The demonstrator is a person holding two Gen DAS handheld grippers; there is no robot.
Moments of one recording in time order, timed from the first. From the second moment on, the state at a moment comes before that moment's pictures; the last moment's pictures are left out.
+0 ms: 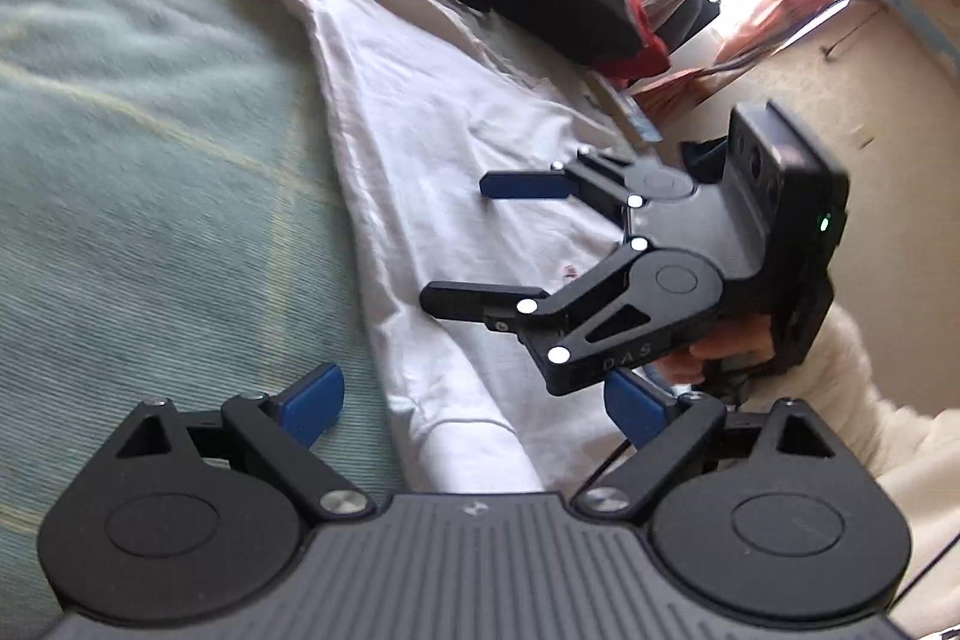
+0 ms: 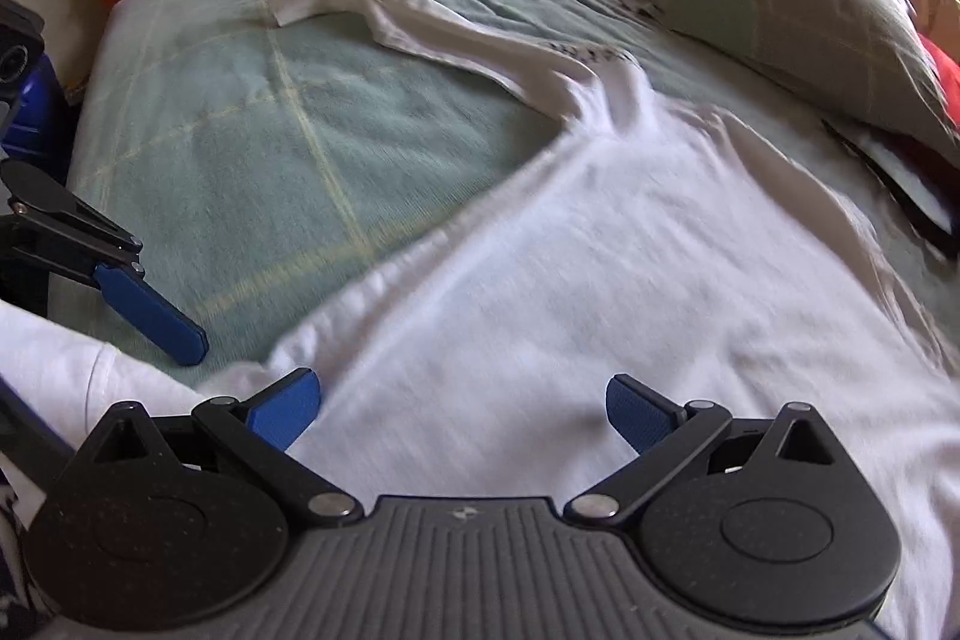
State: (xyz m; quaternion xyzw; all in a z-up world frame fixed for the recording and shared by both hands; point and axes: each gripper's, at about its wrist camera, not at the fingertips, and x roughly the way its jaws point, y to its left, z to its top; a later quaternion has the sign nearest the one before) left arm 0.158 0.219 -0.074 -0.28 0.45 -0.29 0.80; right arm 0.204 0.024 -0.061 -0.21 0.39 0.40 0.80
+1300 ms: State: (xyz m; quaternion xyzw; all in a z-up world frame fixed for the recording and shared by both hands) left arm 0.168 0.286 -0.046 -0.29 0.41 -0.16 0.85; right arm 0.198 -0.036 -0.059 -0.18 0.40 0.34 0.83
